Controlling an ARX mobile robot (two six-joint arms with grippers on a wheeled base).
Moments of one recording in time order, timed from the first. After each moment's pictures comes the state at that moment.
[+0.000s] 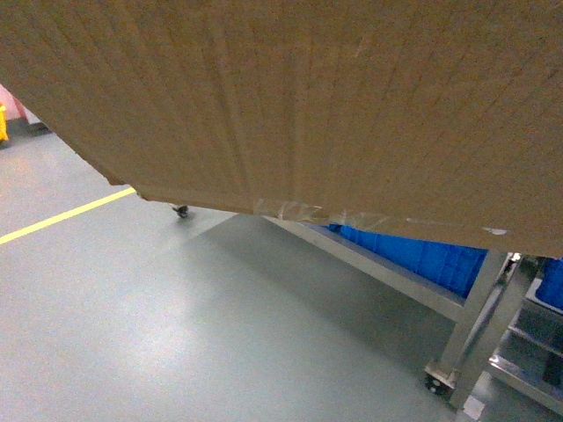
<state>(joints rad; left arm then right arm) -0.36 1.16 0.89 0.15 -0.18 -0.10 0.10 1.16 0.86 0.33 0.04 0.03</state>
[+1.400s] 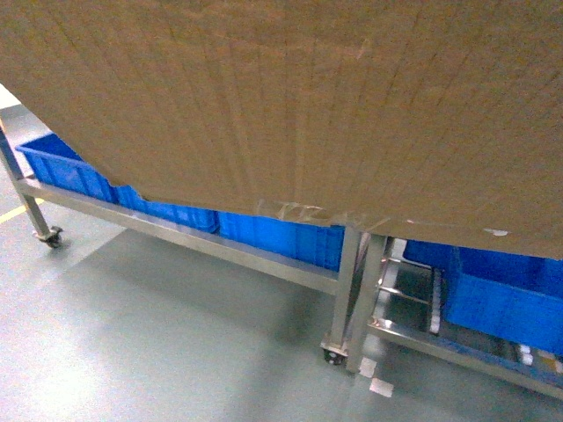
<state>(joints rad) -0.36 1.16 0.89 0.15 -0.18 -0.10 0.10 1.16 0.86 0.33 0.04 0.03</state>
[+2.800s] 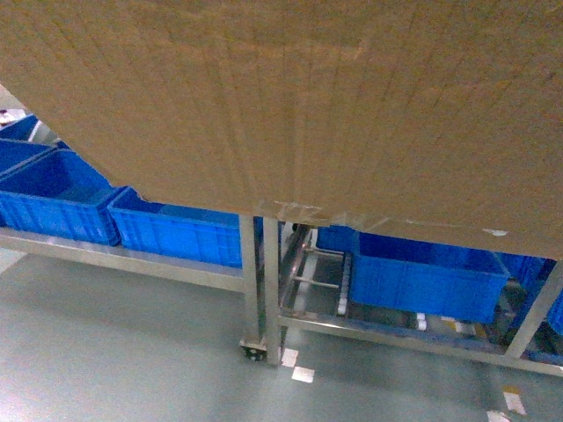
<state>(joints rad) -0.35 1.16 0.89 0.15 -0.18 -0.10 0.11 1.16 0.86 0.33 0.04 0.03</state>
